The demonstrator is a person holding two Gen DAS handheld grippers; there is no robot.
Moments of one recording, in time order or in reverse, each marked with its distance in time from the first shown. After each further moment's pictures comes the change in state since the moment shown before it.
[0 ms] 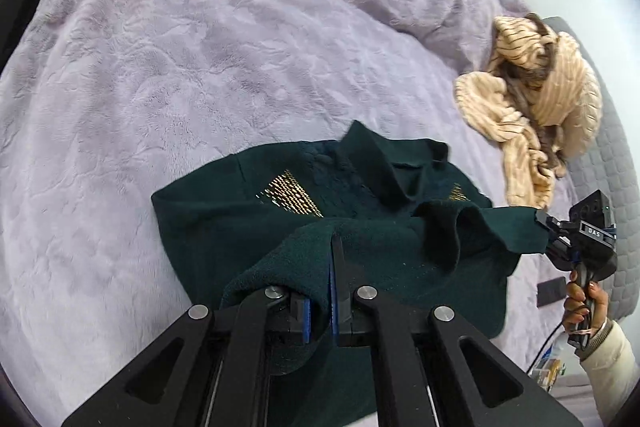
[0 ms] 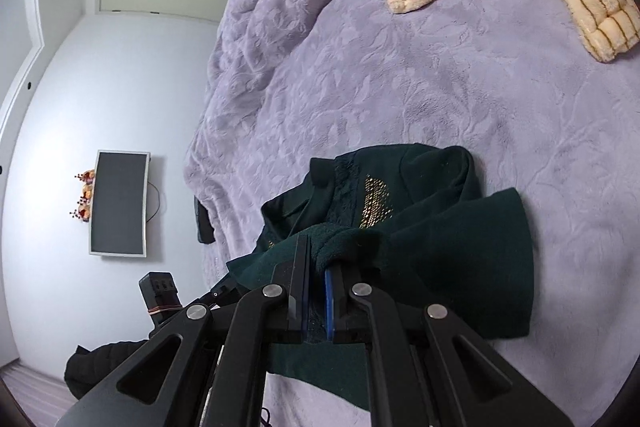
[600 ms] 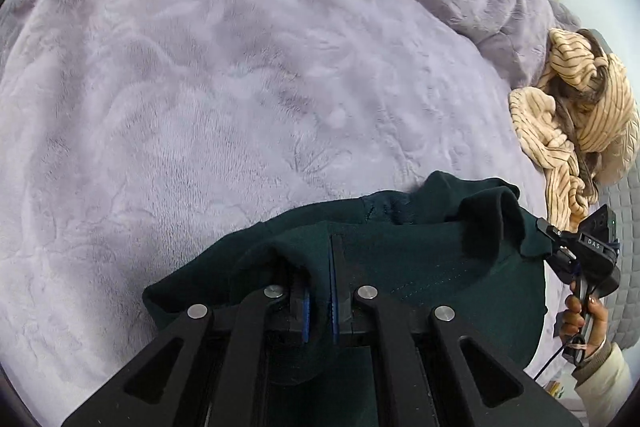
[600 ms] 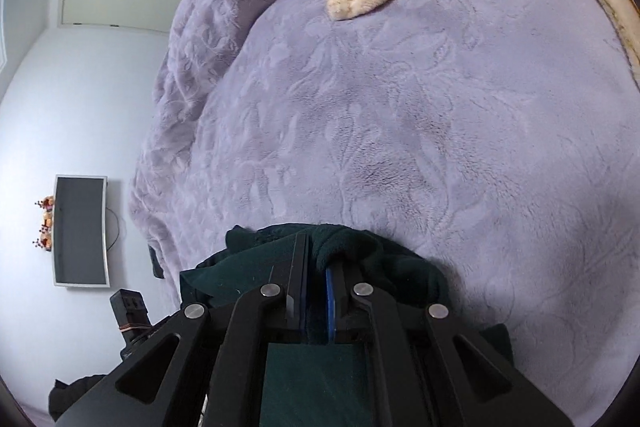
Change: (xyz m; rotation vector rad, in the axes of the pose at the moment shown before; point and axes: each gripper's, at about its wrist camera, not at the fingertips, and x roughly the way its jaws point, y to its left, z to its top) left arm 0.059 0.033 0.045 -0.078 0.041 0.053; right arm 0.060 -0.045 0.052 0.059 -0.041 -0.134
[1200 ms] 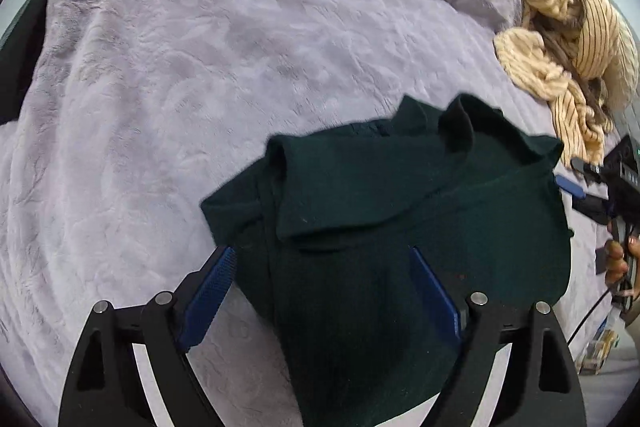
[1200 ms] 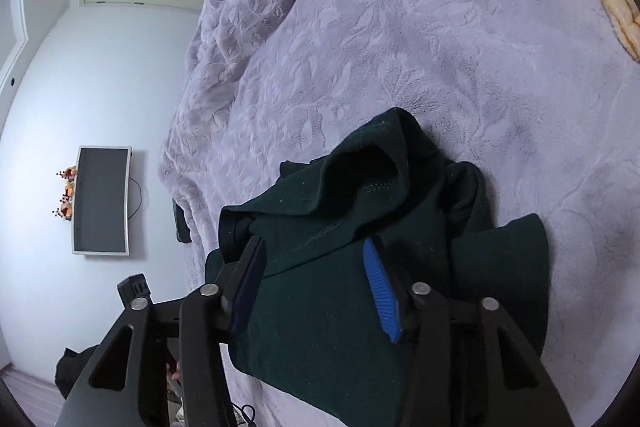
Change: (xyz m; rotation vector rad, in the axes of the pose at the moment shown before) left arm -0.052 -0.028 -0.056 0.223 0.035 0.152; right arm -0.023 0.021 -0.038 -0.049 0.075 0.093
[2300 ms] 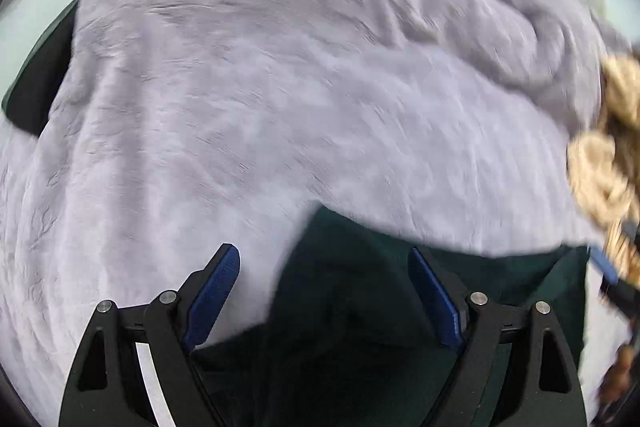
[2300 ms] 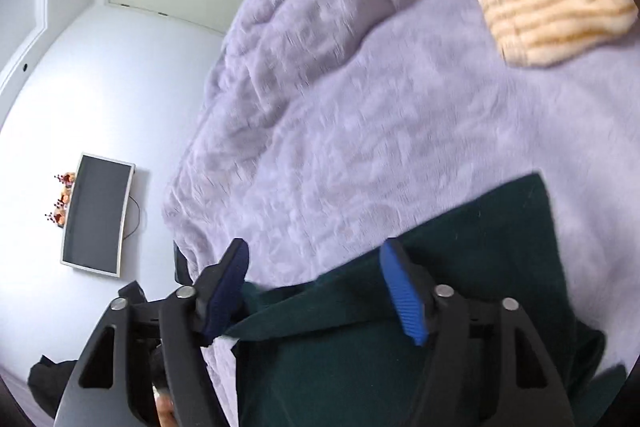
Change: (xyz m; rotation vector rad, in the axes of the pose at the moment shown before) left arm 0.012 0.009 0.096 -0.277 -0.187 0.177; right arm 0.050 0.077 0.061 -0.137 -0.142 -0.009
